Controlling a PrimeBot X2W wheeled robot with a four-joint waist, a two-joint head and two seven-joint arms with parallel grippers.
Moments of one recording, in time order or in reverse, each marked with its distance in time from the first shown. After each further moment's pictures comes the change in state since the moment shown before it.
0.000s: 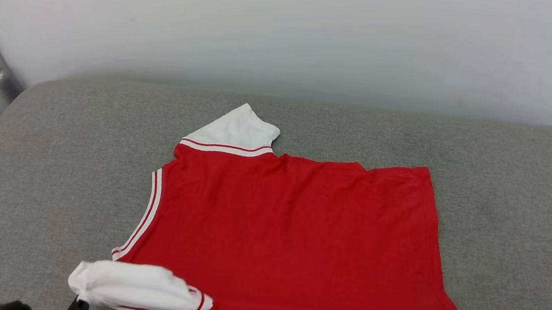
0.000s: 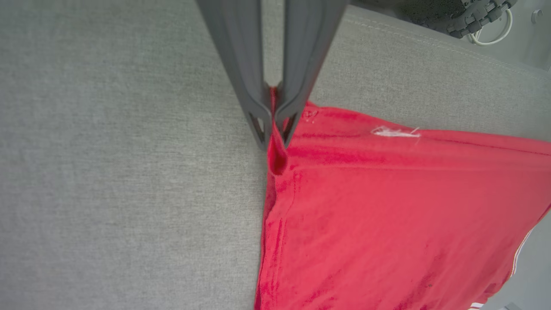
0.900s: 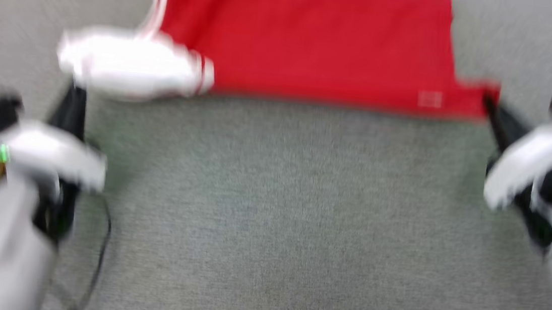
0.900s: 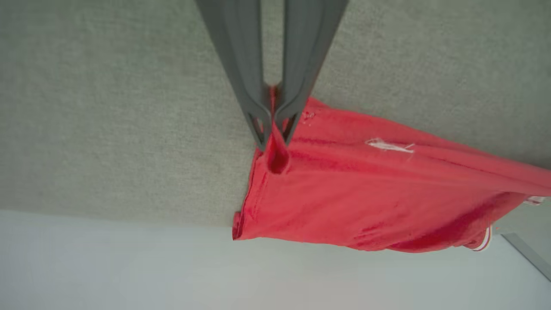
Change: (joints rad) left arm -0.920 -0.079 -0.030 0.660 0.060 -0.321 -0.178; right arm -0.994 -0.148 0.381 0.655 0.111 0.000 -0.404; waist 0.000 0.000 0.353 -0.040
